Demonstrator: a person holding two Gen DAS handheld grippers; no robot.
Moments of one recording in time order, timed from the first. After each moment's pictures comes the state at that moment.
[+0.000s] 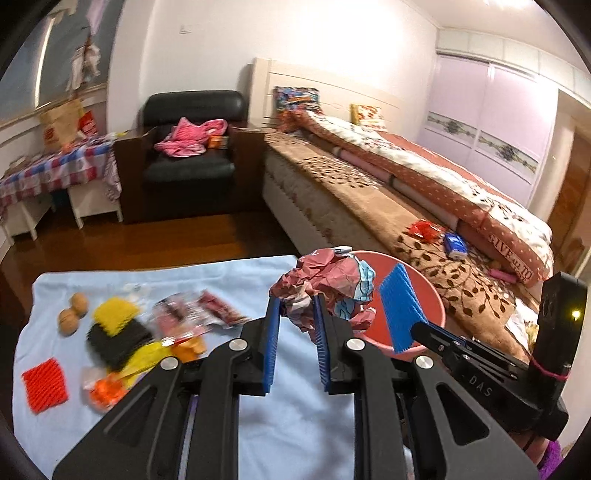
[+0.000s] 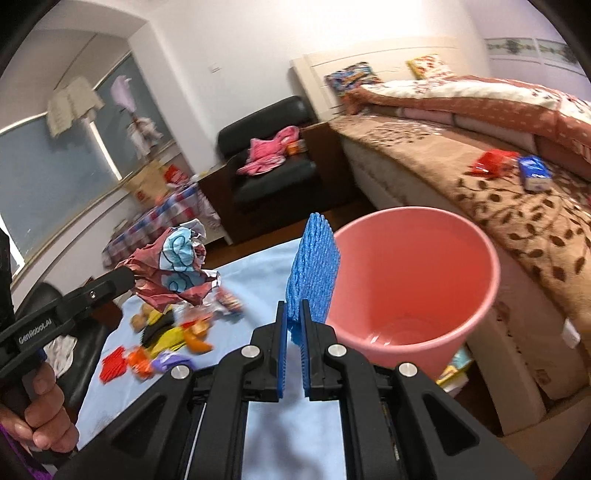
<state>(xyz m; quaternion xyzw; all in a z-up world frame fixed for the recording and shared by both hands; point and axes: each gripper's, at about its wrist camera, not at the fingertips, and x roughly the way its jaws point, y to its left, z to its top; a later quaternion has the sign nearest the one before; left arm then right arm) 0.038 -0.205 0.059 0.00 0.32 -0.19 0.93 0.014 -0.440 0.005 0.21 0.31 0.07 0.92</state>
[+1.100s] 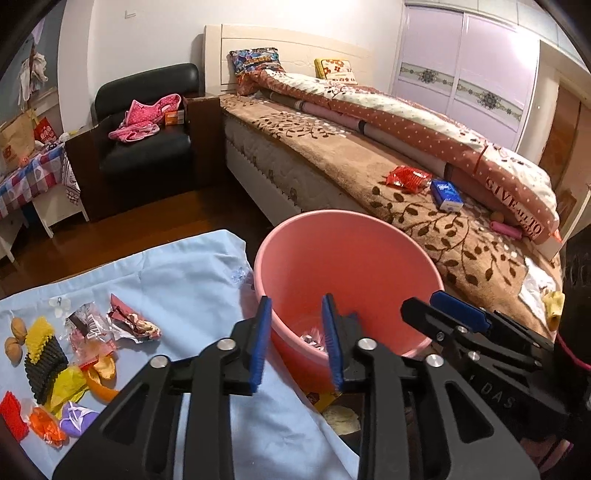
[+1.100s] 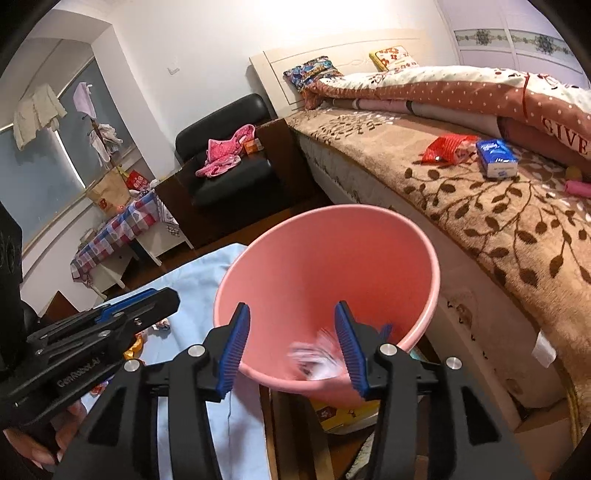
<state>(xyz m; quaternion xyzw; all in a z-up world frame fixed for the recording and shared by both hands) 0.085 -0.293 0.004 0.05 0.37 -0.24 0.90 0.045 -0.490 -0.028 0.20 0.33 0.01 0.92</state>
